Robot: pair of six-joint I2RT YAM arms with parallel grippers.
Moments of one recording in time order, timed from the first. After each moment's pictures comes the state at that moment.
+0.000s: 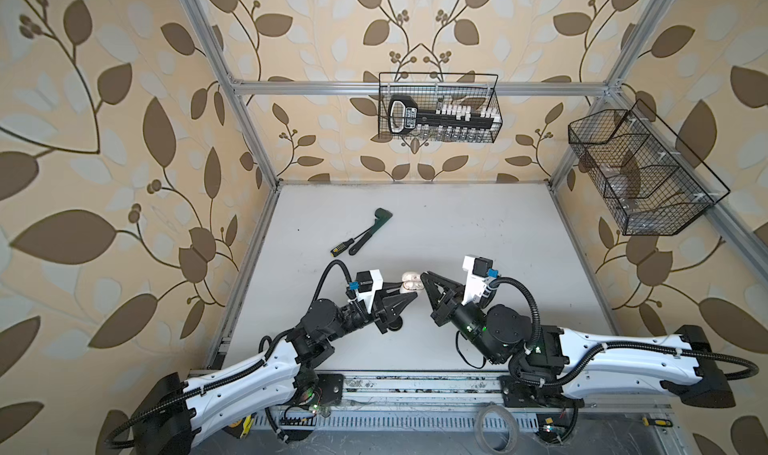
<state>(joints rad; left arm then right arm) -0.89 0.73 0.26 0.72 0.28 -0.24 1.39 0.98 0.71 0.27 0.77 0.71</state>
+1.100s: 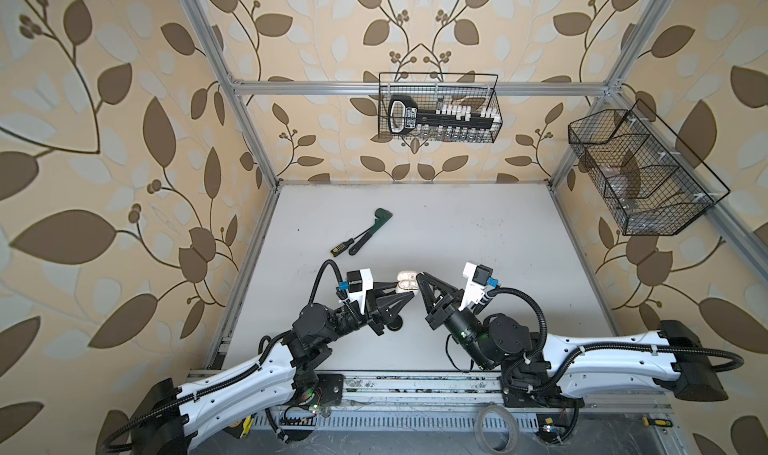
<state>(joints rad) -0.89 0.67 0.25 0.76 0.28 -0.33 1.43 1.06 0.61 0.63 0.82 0.65</state>
